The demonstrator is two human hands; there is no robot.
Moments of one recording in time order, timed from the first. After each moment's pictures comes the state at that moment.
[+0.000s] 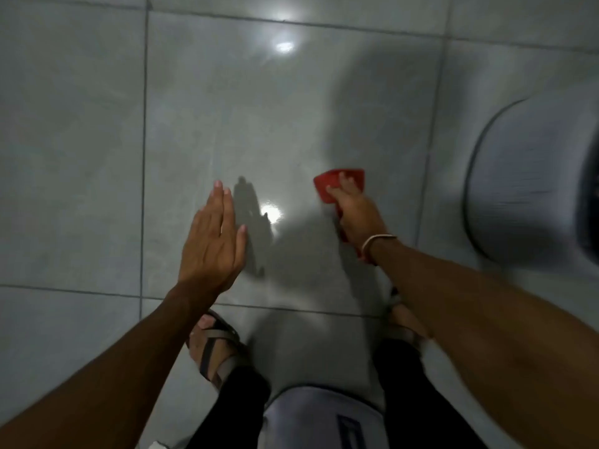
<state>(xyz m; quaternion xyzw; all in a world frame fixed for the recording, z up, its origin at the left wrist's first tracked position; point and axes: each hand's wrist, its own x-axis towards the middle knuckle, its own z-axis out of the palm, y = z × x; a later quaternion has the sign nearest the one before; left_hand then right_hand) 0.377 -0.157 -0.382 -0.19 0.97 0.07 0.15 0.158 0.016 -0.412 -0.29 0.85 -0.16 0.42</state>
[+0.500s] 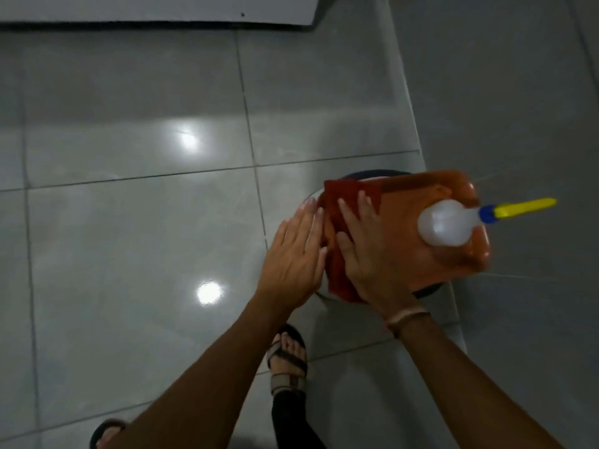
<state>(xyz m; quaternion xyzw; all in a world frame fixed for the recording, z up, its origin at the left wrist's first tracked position) 0.053 0.089 -0.203 0.00 0.97 0.24 0.05 -0.014 0.235 -0.138 -0.22 0.94 -0.17 0.17</state>
